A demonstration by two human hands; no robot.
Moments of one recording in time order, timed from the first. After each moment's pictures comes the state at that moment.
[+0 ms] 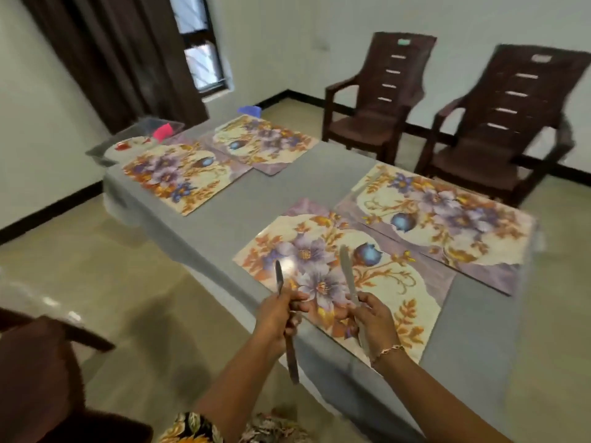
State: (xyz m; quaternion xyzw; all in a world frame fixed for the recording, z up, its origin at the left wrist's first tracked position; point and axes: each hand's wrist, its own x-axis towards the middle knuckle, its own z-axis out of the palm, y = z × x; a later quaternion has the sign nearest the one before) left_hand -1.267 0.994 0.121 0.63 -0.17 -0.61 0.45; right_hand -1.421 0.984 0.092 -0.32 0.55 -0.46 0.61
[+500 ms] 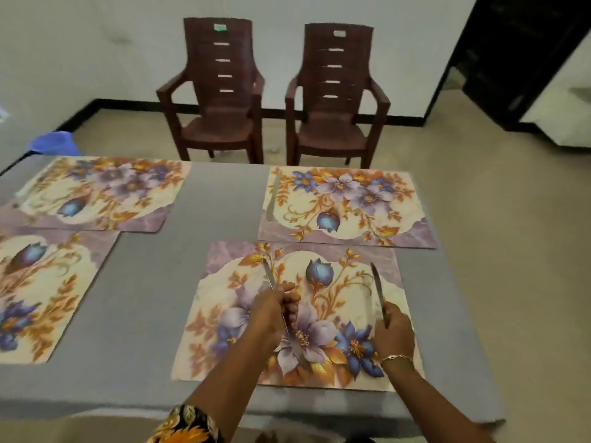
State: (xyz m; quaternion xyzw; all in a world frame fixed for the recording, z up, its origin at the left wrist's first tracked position) left_hand -1.276 0.825 0.102 0.54 -0.26 -0.76 0.26; right_hand -1.428 0.945 0.054 -0.20 0.90 -0.34 0.18
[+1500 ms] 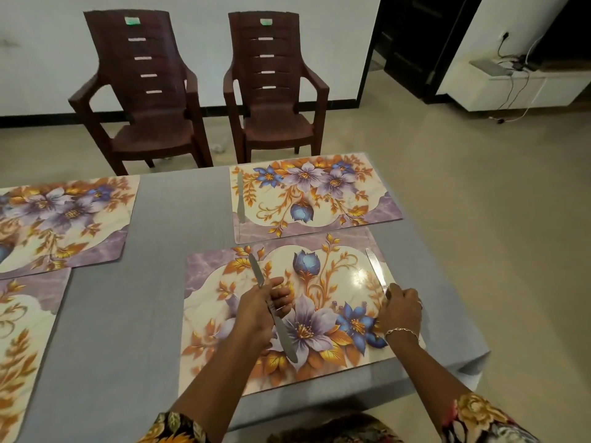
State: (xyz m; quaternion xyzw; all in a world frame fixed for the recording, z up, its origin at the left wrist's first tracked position) left_hand -1.254 0.802 0.110 0.47 -0.29 -0.81 0.20; right_hand -1.427 0.957 0.043 -0.17 0.98 -0.11 0.07
